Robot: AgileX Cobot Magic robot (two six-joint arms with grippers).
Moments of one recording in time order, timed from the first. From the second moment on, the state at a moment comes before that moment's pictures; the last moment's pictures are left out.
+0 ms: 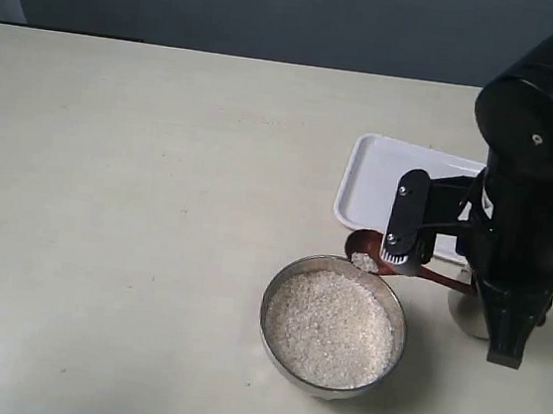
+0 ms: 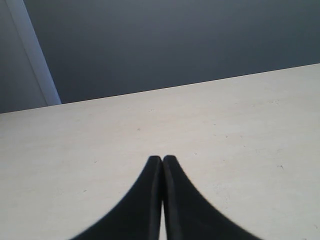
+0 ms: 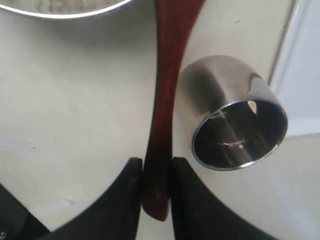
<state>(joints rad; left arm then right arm) -0.24 0.01 0.00 0.03 0.21 0.07 0.74 1.55 -0.97 -0.28 1.22 -0.58</state>
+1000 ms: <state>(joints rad) -0.24 0.01 0.00 0.03 0.21 0.07 0.45 1.47 -0.94 -0.24 1.22 -0.60</state>
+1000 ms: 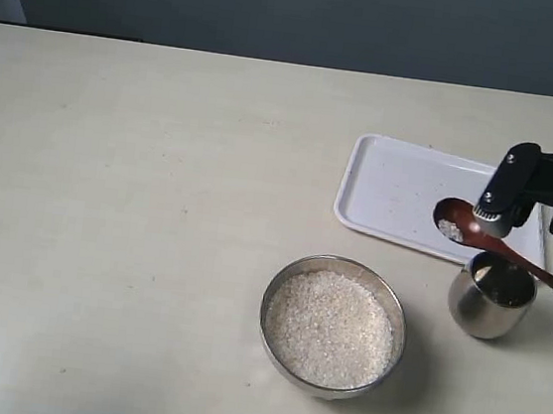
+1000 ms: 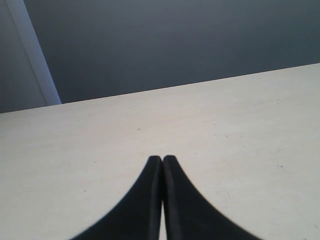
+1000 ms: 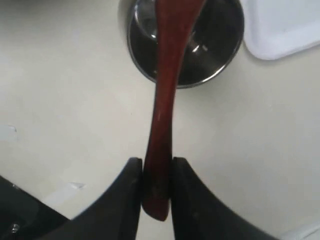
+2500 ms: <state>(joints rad) -0.24 0.01 0.00 0.03 0.21 0.07 0.34 1.46 -0.86 -0.46 1.23 -0.49</state>
